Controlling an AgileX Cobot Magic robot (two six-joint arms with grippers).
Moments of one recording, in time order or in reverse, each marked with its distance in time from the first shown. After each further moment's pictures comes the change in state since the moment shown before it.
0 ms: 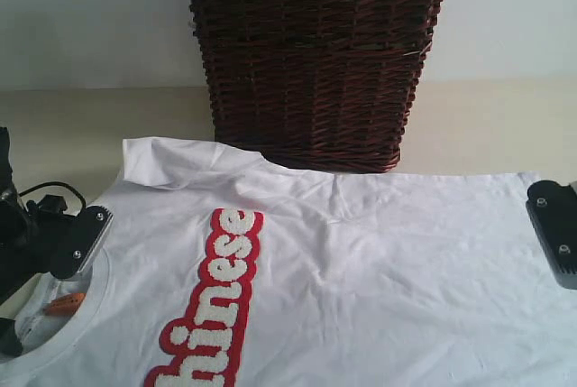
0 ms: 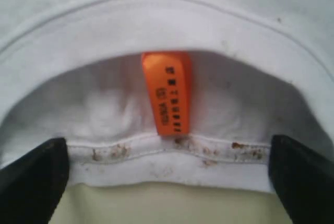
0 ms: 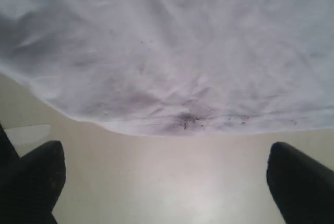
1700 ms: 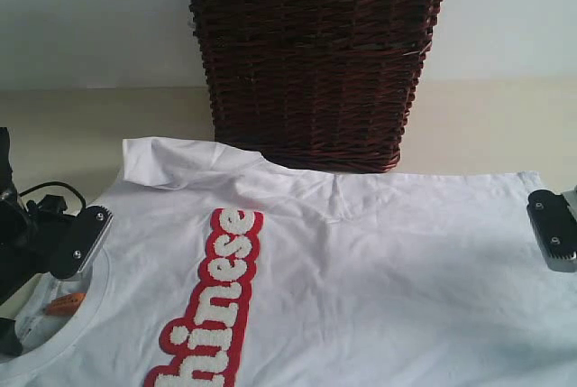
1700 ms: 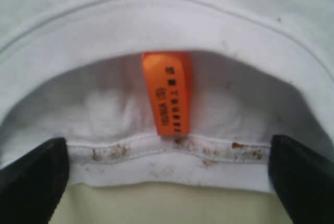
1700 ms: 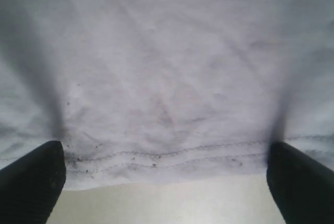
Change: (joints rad) left arm 0.000 0.000 0.000 0.001 0.000 0.000; right arm -0.249 0.376 -0.082 0.022 -0.314 -0.191
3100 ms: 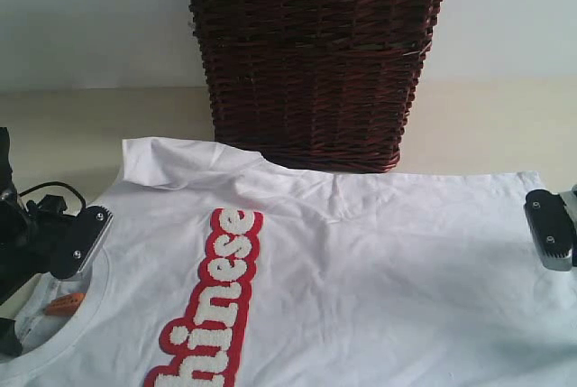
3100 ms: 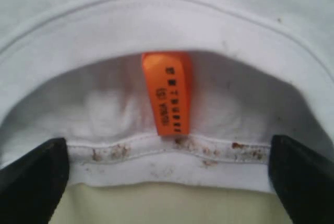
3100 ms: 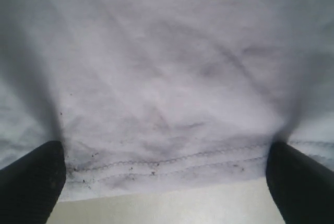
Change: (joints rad) left arm 0.000 0.000 0.000 0.000 0.000 0.000; right arm 0.000 0.017 -0.002 0.019 -0.017 0.007
